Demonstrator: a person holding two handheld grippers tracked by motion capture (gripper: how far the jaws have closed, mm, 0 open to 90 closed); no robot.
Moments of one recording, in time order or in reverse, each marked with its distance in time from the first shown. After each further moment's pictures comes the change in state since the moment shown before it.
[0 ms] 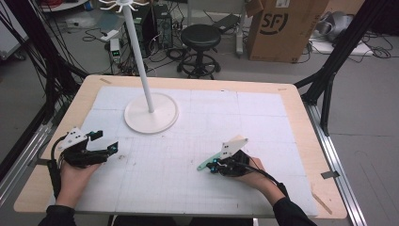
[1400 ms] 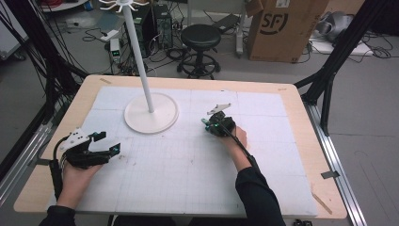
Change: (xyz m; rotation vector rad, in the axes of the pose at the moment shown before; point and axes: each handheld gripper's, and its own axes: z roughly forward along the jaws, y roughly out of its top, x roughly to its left) left arm -0.004 -0.001 0.002 0.004 -0.036 0.006; right arm -0.109 0.043 0.046 0.085 -0.472 0.322
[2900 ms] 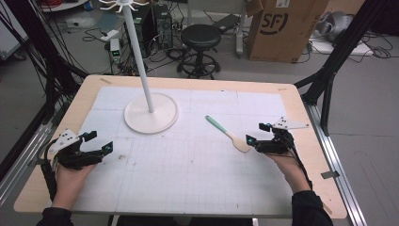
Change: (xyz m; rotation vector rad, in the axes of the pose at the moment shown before) left arm 0.011 -0.005 -0.014 -0.054 0.065 -0.048; right arm -0.066 -0.107 -0.135 -0.359 0.094 0.155
